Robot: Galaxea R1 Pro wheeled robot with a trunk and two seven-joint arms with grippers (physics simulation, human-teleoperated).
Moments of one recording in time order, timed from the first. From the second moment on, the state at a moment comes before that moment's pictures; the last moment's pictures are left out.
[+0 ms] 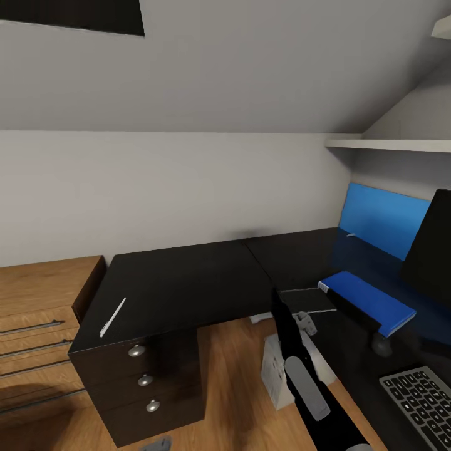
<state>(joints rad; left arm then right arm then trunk) -0.21 0.06 -0.71 -0.72 0.98 0.12 0.67 -0.41 0.08 0.21 -1.04 -1.12 -0.33 0.04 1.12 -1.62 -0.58</state>
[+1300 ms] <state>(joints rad) -0.21 0.05 -0.70 -0.61 0.93 -0.02 0.59 -0.41 0.08 0.47 -0.07 -0.73 -0.47 0.02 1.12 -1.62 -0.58</state>
